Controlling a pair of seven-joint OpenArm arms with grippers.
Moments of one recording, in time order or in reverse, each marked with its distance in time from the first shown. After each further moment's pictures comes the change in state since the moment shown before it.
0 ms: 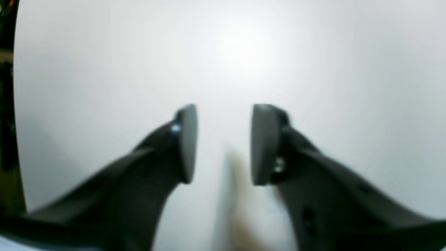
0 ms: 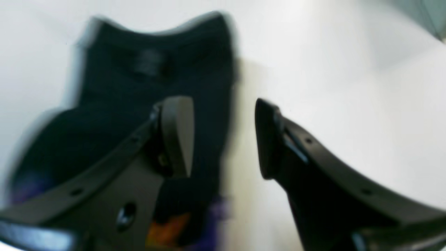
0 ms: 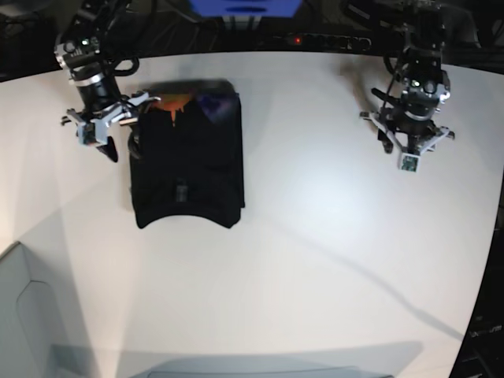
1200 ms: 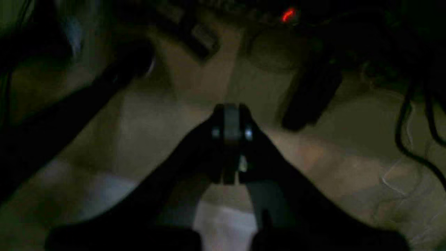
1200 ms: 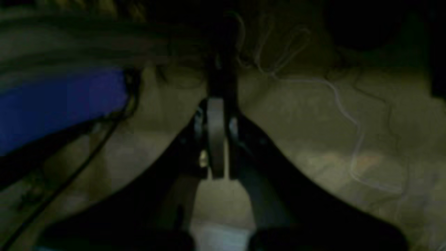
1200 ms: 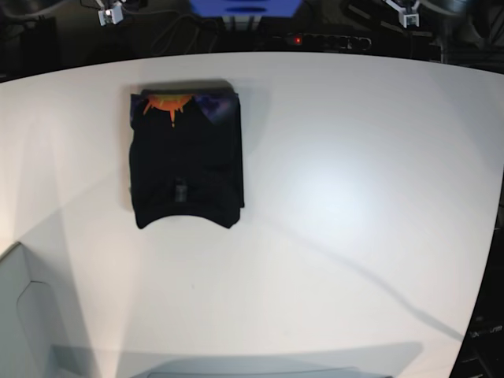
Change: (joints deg) left arm 26.0 5.6 -5.0 -37.8 -13.4 -0.3 -26.3; right arm -19.9 8.8 0.0 -34.1 1.3 0.0 1.0
